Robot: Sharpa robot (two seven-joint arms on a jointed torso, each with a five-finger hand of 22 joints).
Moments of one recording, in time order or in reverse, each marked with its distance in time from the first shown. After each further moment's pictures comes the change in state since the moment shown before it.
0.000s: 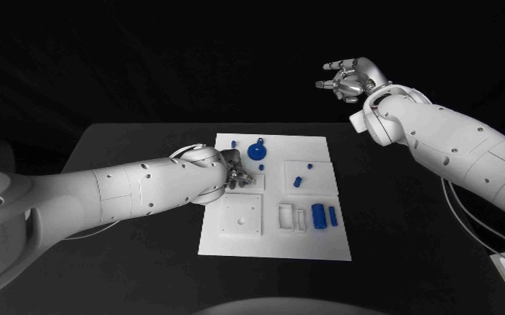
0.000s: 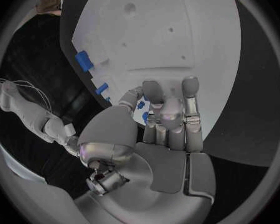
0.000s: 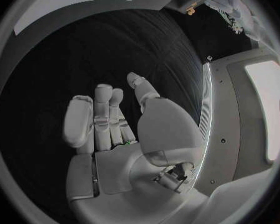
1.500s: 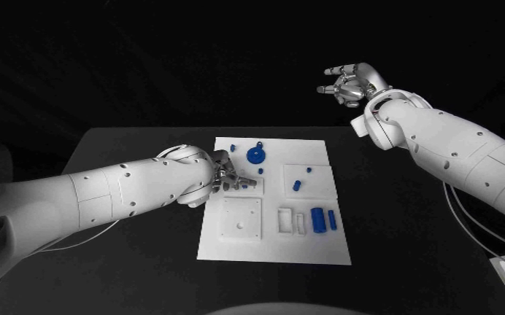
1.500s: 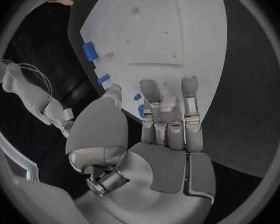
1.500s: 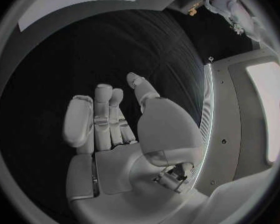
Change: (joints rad) left arm 0.004 -0.080 0.055 0.042 0.103 0.019 0.019; left_hand -0.051 -0.301 -0.082 0.445 -0.512 0.098 -0.080 -0.003 -0.024 -0.030 -0.029 -0.011 -0.018 -0.018 -0.004 -0.035 -0.042 0.000 0.000 0.000 -0.036 0.000; right arm -0.002 -0.010 0.000 -0.008 -0.004 0.003 -0.001; right_hand 0.000 0.000 0.005 -0.005 0.009 -0.004 0.002 0.000 0.000 -0.004 -0.004 0.000 -0.003 -0.003 0.003 0.000 -0.002 0.000 0.000 0.000 -0.005 0.000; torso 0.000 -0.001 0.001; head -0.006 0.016
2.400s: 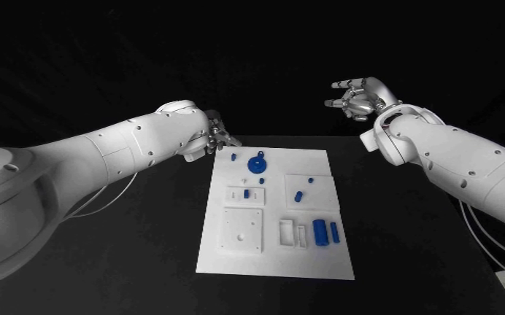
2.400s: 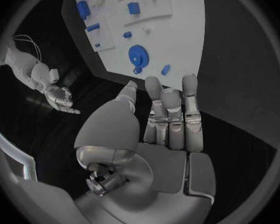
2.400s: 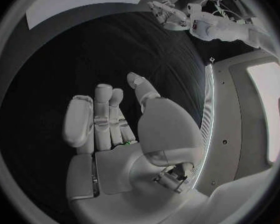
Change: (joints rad) left arm 0.135 0.146 0.064 -0.403 0.016 0.162 0.084; left_hand 0.122 0.209 -0.034 -0.205 0.130 -0.230 0.107 -0.070 -0.629 -0.014 0.050 -0.102 0.037 -0.093 0.029 -0.086 -0.134 0.000 -0.010 0.026 -0.127 0.000; right arm -0.001 -0.039 0.000 0.054 -0.001 0.002 -0.001; right_hand -0.004 -0.004 0.000 0.000 0.009 -0.001 -0.001 0.000 0.000 0.000 0.000 0.000 0.000 0.000 0.000 0.000 0.000 0.000 0.000 0.000 0.000 0.001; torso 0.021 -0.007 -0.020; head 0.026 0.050
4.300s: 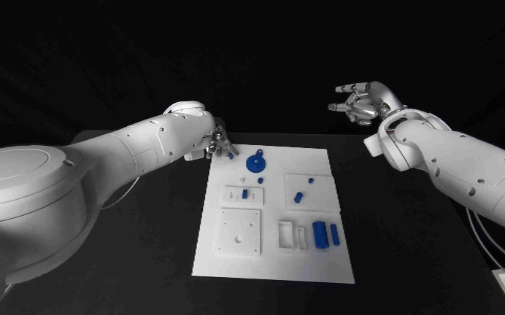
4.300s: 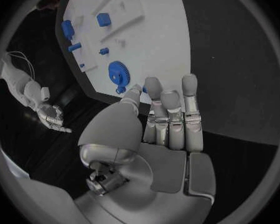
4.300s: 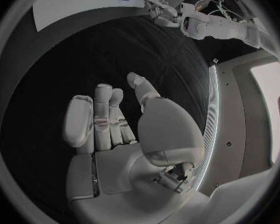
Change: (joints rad) left arm -0.006 0.109 -0.019 -0.241 -0.101 0.209 0.095; left_hand 0.003 0.095 -0.020 -0.065 0.047 0.020 -0.016 0.004 0.070 0.007 0.000 0.000 0.009 0.000 0.000 0.020 -0.003 0.000 0.004 0.003 0.012 0.000; right arm 0.005 0.005 0.004 0.017 -0.003 0.000 -0.011; right_hand 0.000 0.000 0.003 0.003 0.000 0.000 0.000 0.000 0.000 0.002 0.002 0.000 -0.001 0.000 0.000 0.000 0.000 0.000 0.000 0.000 0.000 0.000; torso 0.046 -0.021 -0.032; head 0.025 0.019
